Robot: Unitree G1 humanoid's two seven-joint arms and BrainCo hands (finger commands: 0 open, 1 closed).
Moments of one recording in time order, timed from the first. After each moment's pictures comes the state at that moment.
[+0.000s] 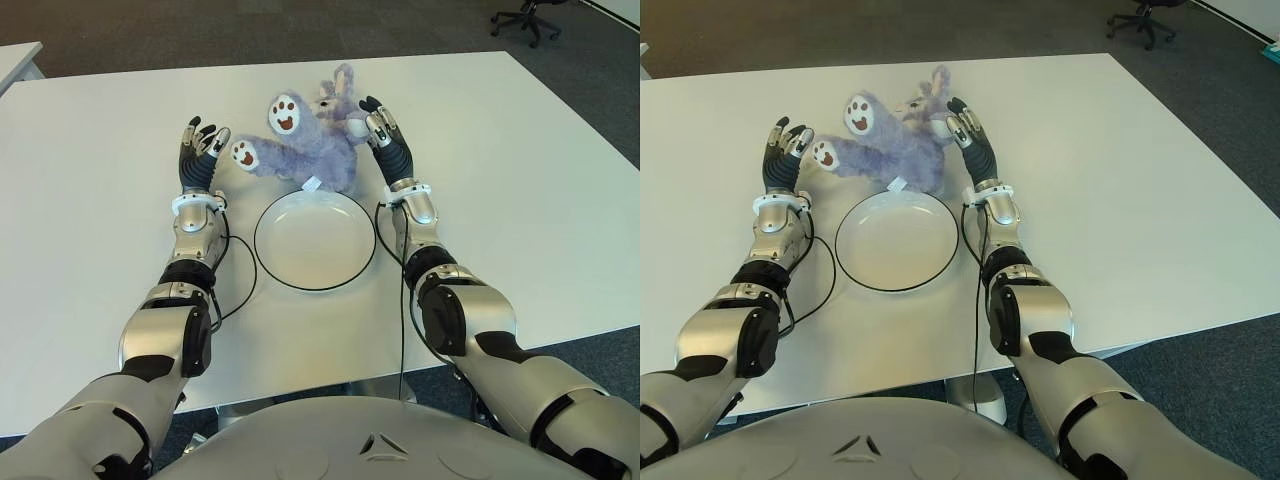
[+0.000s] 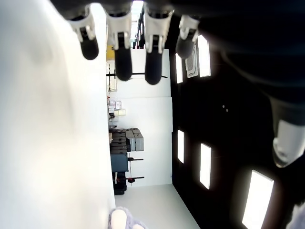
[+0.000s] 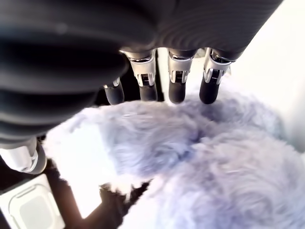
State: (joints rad) left arm -0.55 0.16 0.22 1.03 -0.08 -0.45 0.13; right arm -0.78 0.00 -0.23 1.22 0.09 -0.70 0.35
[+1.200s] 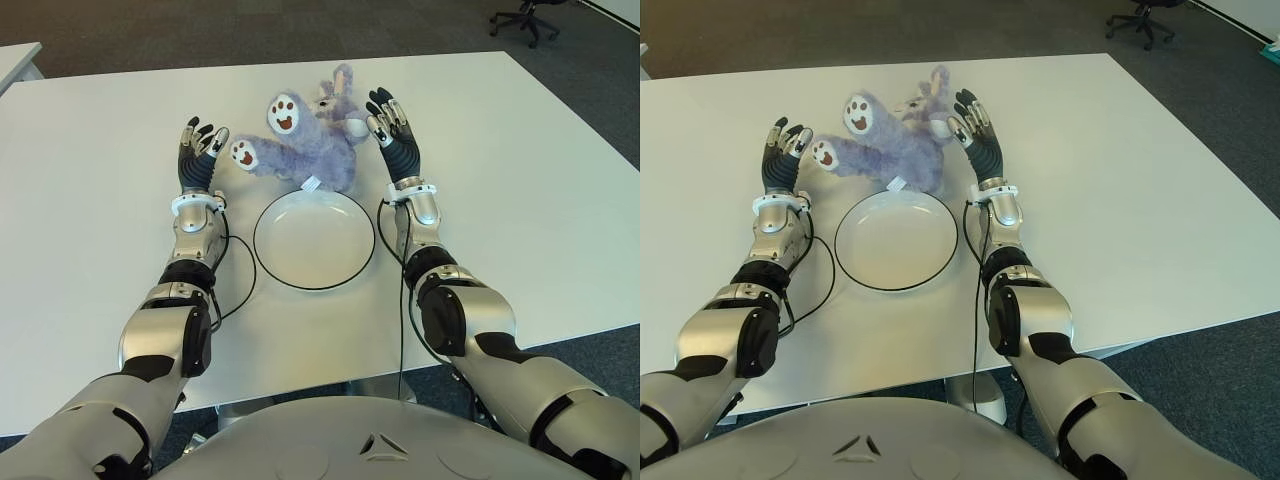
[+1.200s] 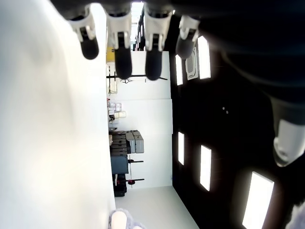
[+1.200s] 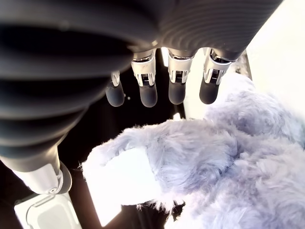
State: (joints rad) left arm -0.55 0.17 0.22 1.03 -0.08 -0.45 0.13; right arm -0.77 0.01 -0.26 1.20 0.11 -0.75 0.34
